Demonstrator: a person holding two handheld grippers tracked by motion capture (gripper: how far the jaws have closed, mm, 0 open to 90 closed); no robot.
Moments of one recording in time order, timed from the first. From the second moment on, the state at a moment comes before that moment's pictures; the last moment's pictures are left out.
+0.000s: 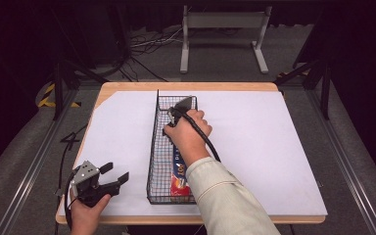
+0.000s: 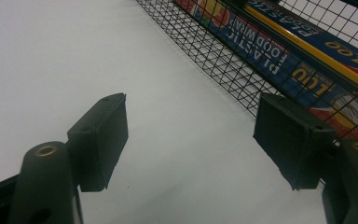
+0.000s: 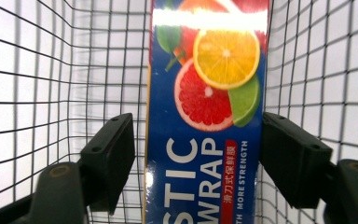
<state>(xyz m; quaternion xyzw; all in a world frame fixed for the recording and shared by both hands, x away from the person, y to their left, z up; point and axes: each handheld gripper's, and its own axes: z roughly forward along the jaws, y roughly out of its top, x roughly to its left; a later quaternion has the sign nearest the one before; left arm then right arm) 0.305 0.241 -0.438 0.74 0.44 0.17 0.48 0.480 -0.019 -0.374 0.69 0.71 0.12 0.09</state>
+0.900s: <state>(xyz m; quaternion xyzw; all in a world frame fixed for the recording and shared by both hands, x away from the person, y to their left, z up) 0.310 0.245 -0.447 0.73 0.46 0.17 0.47 0.466 -0.053 -0.306 0.65 0.72 0.21 0.13</state>
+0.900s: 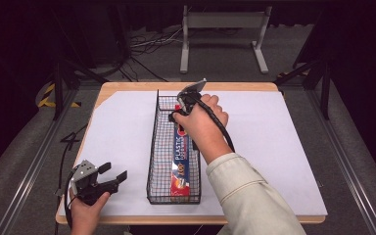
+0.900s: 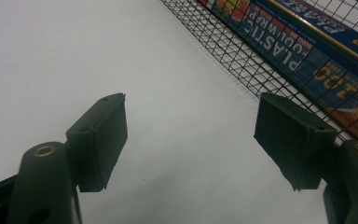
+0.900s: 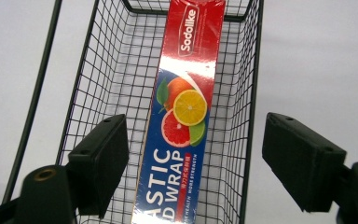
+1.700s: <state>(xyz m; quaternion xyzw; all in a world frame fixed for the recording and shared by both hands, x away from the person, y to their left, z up) 0.311 0.242 -0.445 0.74 0.45 0.17 0.47 0.442 -0.133 -0.275 0.58 0.75 0.27 0.17</state>
